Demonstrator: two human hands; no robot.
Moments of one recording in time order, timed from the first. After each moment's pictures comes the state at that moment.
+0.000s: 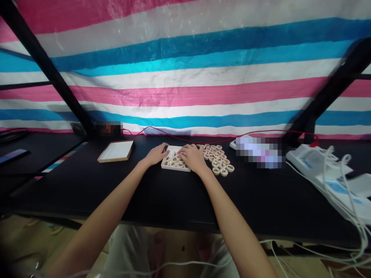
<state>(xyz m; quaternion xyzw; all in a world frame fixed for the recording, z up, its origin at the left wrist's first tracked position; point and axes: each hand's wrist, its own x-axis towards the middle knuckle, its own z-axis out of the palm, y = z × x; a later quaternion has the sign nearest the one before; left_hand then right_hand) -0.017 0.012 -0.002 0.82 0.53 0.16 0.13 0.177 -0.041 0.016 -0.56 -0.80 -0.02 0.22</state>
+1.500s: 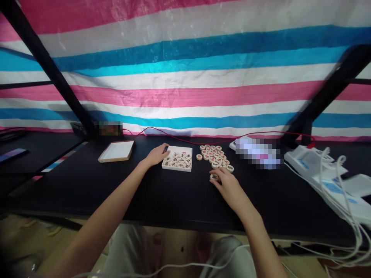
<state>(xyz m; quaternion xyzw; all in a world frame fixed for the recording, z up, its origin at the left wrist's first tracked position) -0.018 0.015 -0.006 0.83 0.52 0.16 0.12 0.270 -0.136 -0.014 -0.59 -0.76 0.07 0.28</state>
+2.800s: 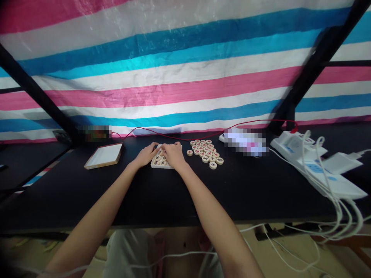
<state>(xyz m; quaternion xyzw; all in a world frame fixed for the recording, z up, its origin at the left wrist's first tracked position) -0.018 0.017 -0.006 0.82 0.54 0.15 0.13 0.143 -0.018 -0.004 -0.54 -0.81 0.00 0.23</state>
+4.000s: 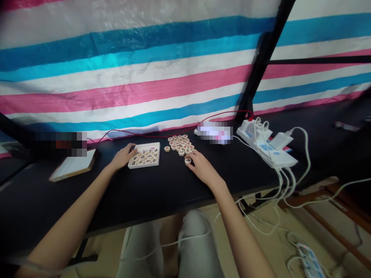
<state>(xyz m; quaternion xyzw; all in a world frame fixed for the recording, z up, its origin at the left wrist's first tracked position) -0.018 0.017 -0.003 0.81 0.57 0.13 0.11 0.294 -0.149 -0.007 -0.61 -0.73 0.10 0.30</state>
